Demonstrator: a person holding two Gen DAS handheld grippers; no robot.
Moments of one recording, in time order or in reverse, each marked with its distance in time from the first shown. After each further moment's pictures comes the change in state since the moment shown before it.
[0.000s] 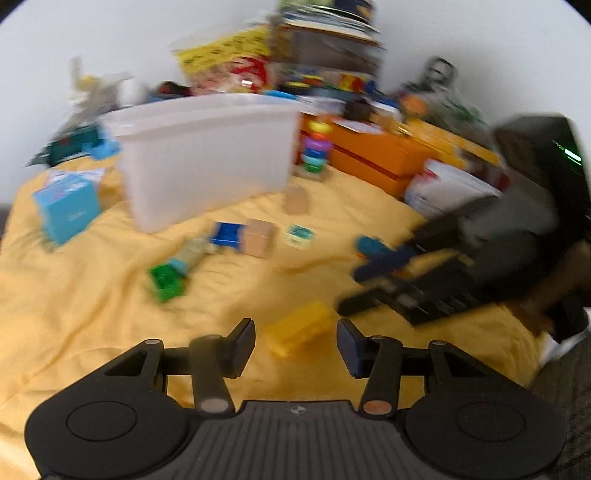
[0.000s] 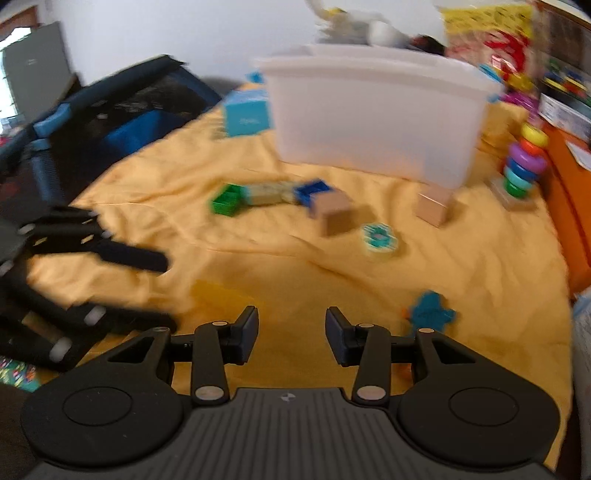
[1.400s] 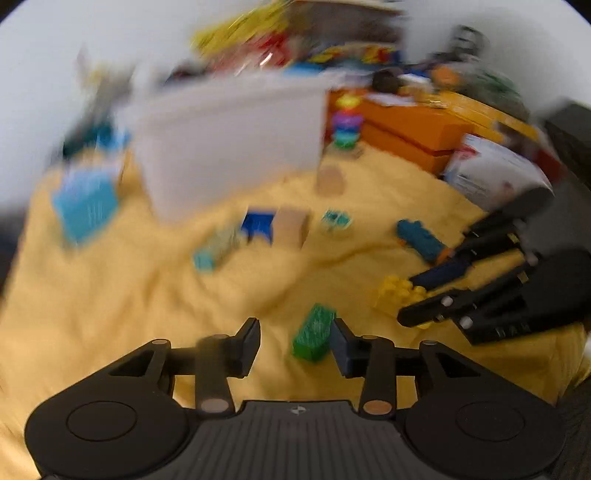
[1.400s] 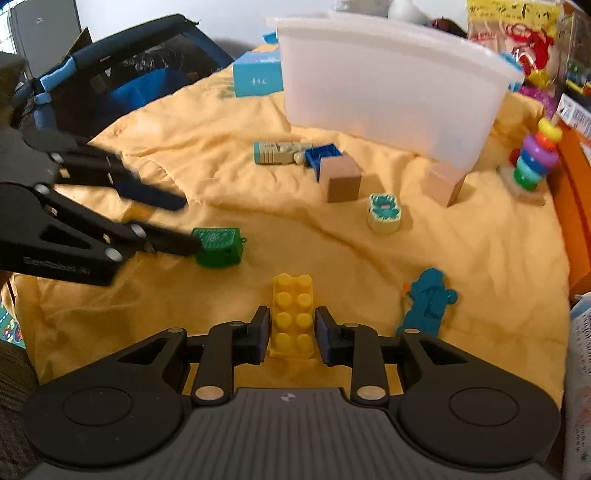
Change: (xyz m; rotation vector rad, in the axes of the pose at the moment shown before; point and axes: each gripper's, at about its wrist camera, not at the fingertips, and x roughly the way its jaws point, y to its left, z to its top) left arm 0.019 -0.010 0.015 0.129 0.069 0.094; right arm 0.010 0.002 -0.008 -0.067 0.110 -0.046
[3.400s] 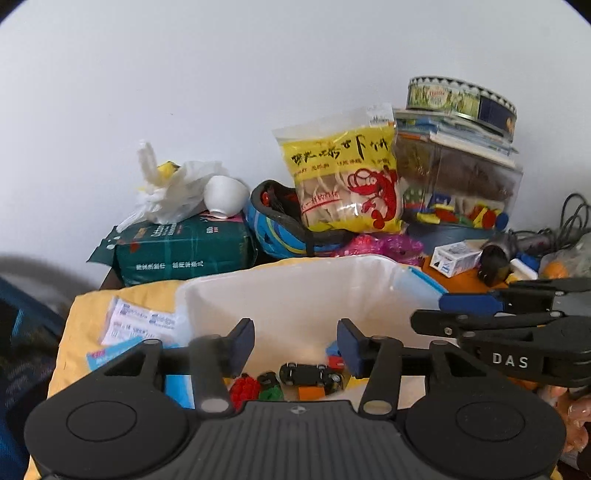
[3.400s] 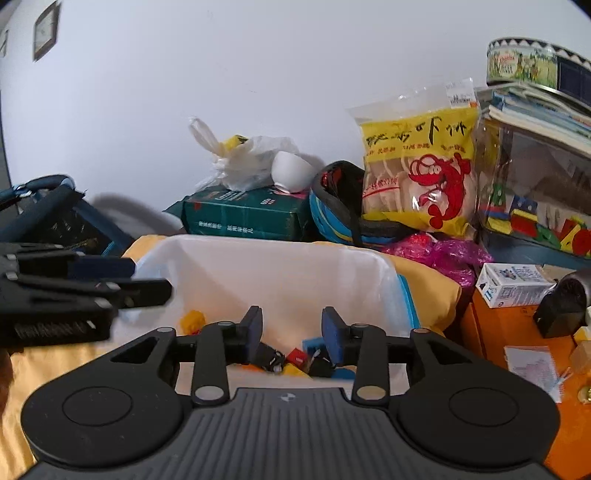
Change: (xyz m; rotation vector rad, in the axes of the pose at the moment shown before) left arm 0.029 0.105 0.167 -0.301 -0.268 0.148; right arm -0.014 -0.095 0.177 0.162 -0.385 -0.231
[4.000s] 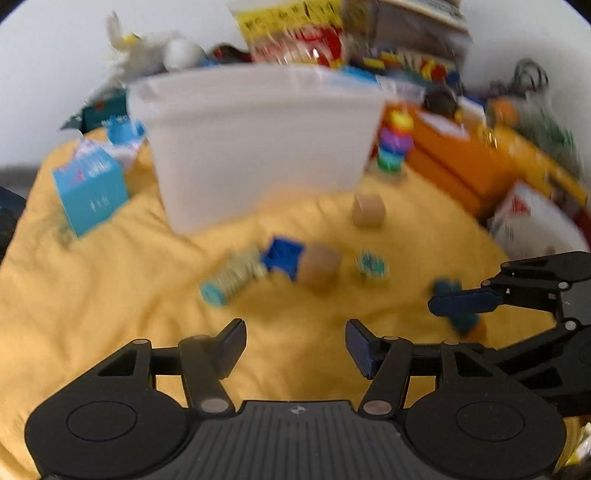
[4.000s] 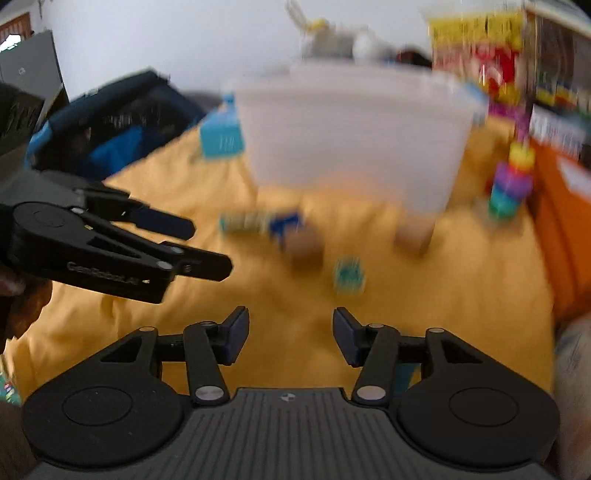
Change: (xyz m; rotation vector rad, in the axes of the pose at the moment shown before) left arm -0.034 -0.037 -0.146 0.071 0.359 -0.082; right arm -0.061 0.039 -0.156 -0.049 0.287 0.213
